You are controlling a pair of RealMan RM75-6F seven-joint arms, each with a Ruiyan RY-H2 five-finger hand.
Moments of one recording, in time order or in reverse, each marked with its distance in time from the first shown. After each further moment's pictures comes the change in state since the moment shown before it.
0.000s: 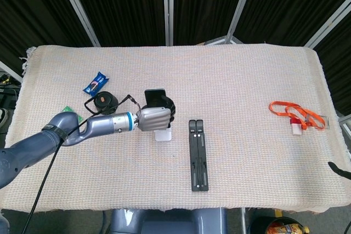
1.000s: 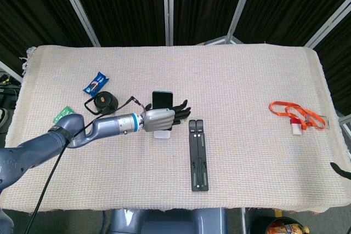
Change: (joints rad) left arm -0.024 -0.001 0.010 -0.049 -0.077 -0.044 0.143; right arm -0.010 0.006 0.001 -0.001 0.000 0.006 0.014
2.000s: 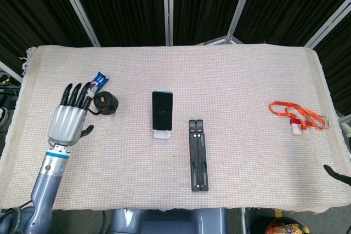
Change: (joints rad) left arm 0.775 0.171 -0.140 -0.852 -0.823 0.685 0.081; right arm -0.011 0.013 -0.021 -0.032 -0.084 0.043 0.016
